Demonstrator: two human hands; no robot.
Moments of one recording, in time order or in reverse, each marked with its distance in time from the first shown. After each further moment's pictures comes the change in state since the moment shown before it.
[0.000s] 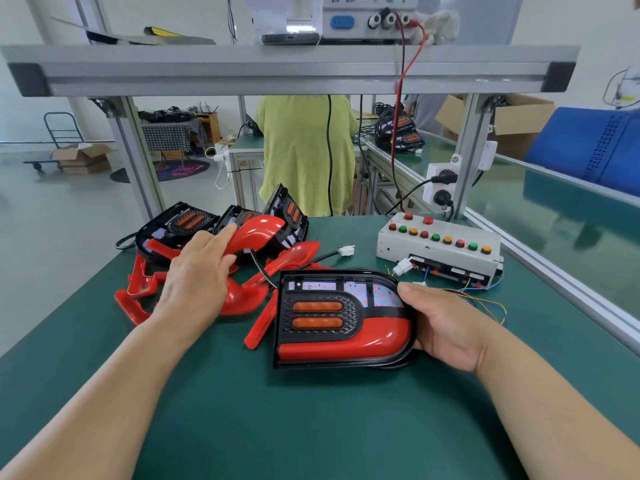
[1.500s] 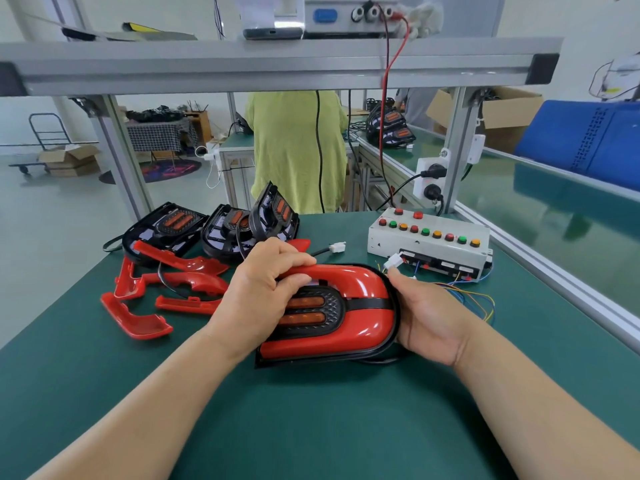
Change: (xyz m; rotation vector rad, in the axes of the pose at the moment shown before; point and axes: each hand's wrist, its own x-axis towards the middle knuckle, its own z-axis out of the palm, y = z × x) left_hand -0.025 0.068 0.030 -0.342 -0.133 0.267; right_hand 0.003 -0.001 0.014 0.203 0.038 0.023
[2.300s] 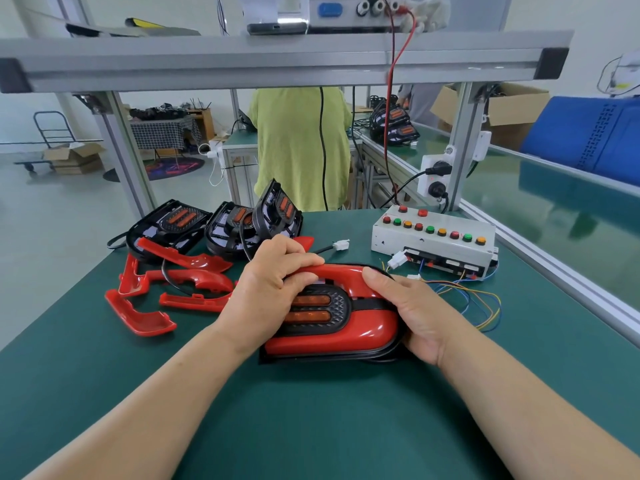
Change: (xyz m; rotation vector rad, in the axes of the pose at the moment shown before) left_hand 0.001 0.001 0.003 -0.043 -0.019 -0.021; right_hand 0.001 0.005 0.017 -0.125 0.084 -0.086
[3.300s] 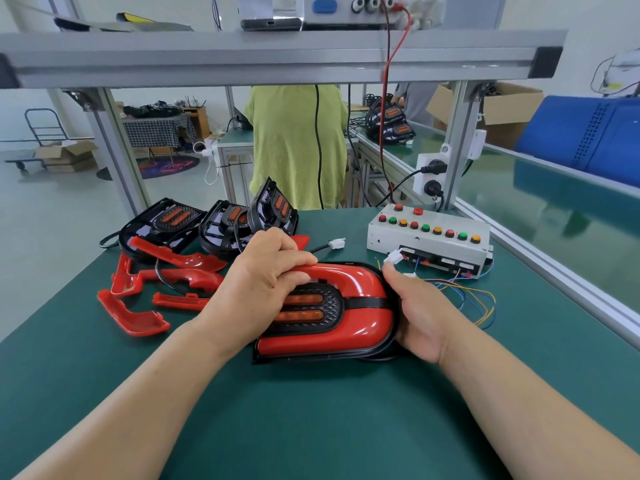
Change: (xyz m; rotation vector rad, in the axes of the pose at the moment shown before) left_hand 0.000 0.012 -0.014 0.191 -0.046 0.164; right_hand 0.004 0.000 -0.007 0.048 0.103 0.075
